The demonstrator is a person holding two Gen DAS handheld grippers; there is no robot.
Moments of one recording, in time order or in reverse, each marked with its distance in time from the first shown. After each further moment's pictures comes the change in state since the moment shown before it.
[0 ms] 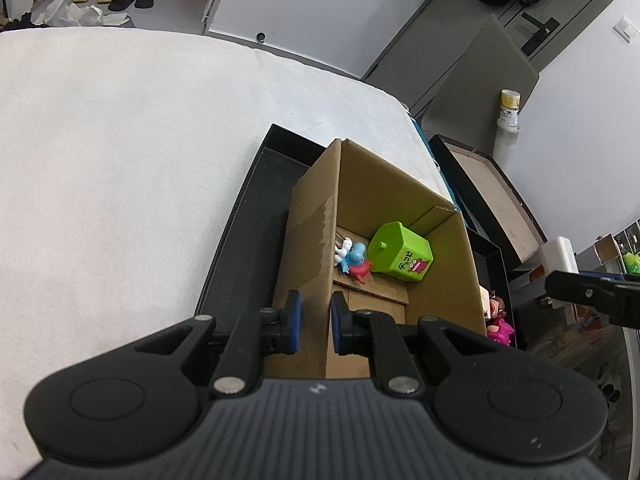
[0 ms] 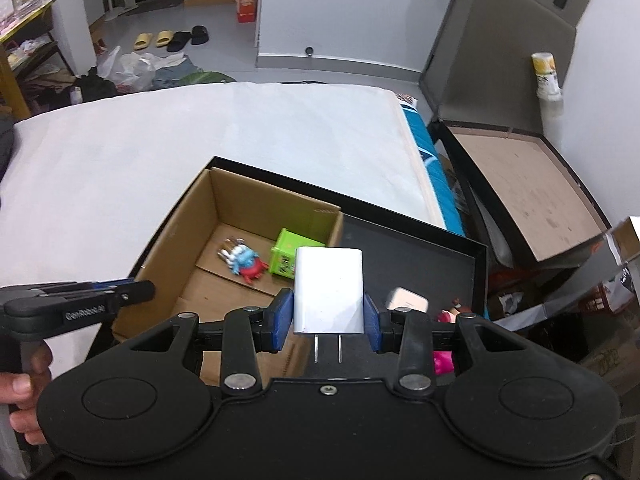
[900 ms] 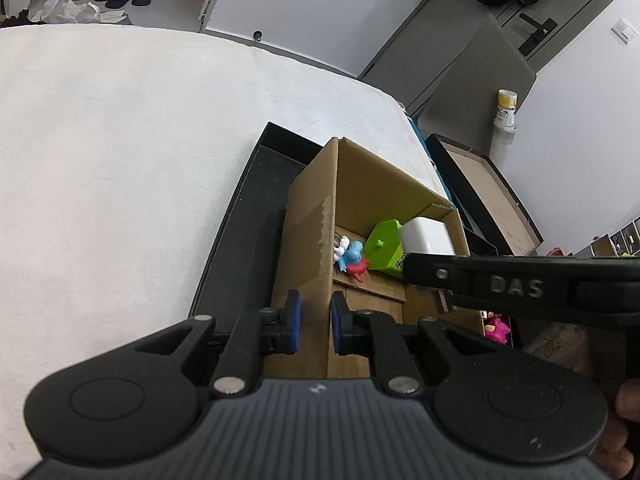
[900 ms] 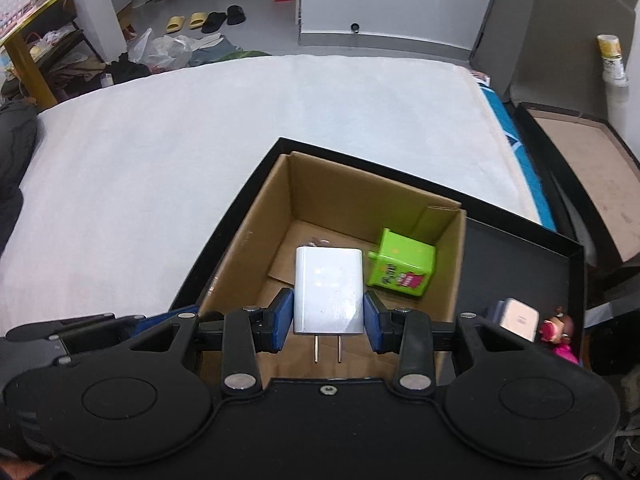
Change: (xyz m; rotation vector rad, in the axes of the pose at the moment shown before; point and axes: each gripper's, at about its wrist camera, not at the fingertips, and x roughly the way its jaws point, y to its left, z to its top) left arm 0.003 0.002 0.000 -0.003 0.005 -0.017; right arm 0.058 0.057 0.016 0.004 0.067 0.132
